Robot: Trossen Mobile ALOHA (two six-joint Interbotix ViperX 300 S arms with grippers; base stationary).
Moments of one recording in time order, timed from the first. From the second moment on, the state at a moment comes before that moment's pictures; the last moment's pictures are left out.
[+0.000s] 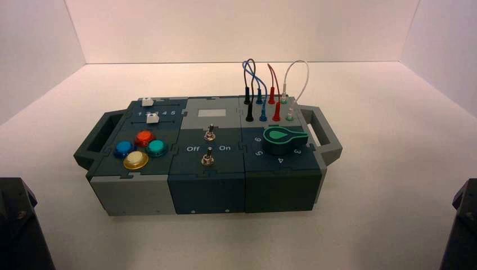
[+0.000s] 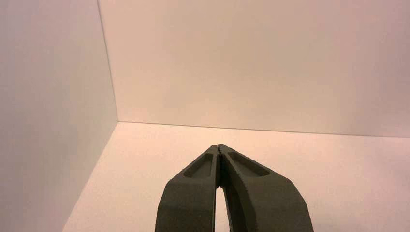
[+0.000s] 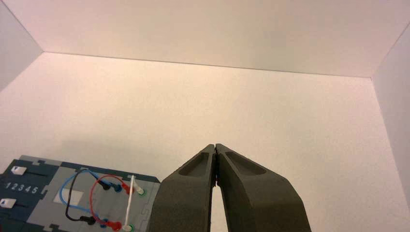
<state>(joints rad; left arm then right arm) -0.02 -1.07 1.12 -0.04 0.21 -0.04 0.22 -0.89 1.03 0.05 0.37 0.03</state>
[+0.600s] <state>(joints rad) -0.02 -1.06 1.12 -0.04 0.23 -0.03 0.22 -0.87 1.03 0.05 0.39 0.03</state>
